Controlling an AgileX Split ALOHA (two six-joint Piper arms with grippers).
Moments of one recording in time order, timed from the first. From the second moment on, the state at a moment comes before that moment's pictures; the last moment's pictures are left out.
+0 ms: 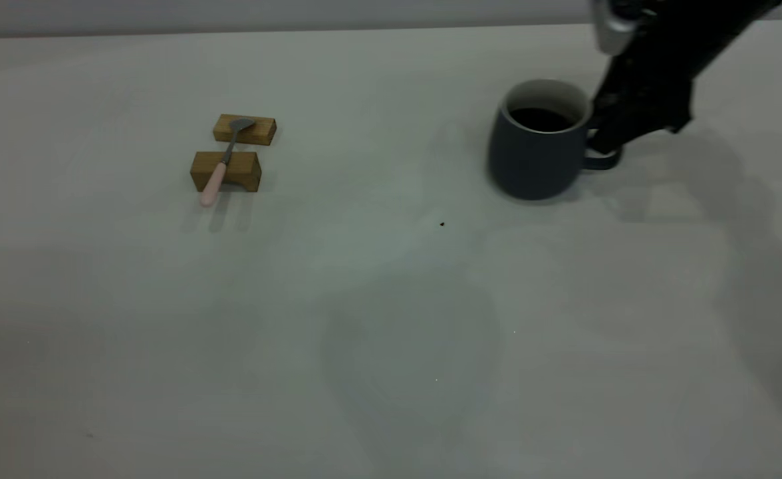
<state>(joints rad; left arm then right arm) -0.01 -0.02 -0.49 0.07 1.13 -0.06 0.06 2.48 -1.65 0.68 0.74 -1.95</state>
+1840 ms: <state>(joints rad) -0.01 -0.02 -0.49 0.07 1.13 -0.06 0.20 1.43 -1.07 0.43 1.21 -0.19</state>
